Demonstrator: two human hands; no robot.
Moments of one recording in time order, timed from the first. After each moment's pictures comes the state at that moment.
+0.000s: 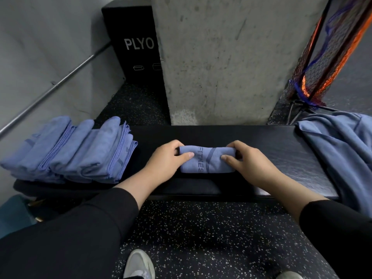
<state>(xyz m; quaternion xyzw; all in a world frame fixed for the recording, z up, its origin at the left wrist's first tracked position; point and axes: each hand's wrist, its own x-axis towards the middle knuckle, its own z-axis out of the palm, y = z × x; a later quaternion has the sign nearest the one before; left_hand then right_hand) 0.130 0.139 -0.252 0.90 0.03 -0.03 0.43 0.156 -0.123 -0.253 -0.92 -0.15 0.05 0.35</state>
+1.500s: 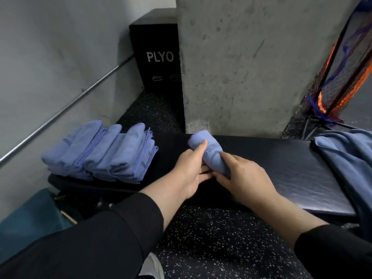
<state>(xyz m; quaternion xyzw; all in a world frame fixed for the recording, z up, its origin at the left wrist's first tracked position) 0.101 0.101 -0.201 0.56 0.23 -0.11 0.79 0.108 -0.059 -0.220 -0.95 -0.25 -0.11 0.15</state>
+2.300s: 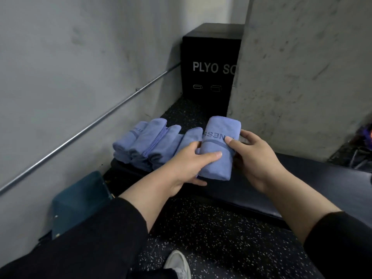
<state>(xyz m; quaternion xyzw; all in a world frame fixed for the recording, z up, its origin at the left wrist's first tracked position) 0.020 0.252 -0.140 0.72 0.15 -0.06 0.68 0.095 0.094 -0.140 -0.63 -0.07 0.19 0.75</state>
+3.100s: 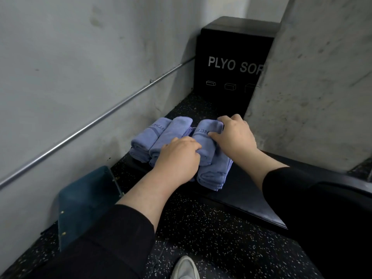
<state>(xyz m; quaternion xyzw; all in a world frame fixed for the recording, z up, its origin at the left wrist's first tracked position) 0.029 0.357 -0.171 0.97 0.11 0.06 0.20 0.159 0.232 -0.164 -0.96 -0.22 -0.04 0.18</state>
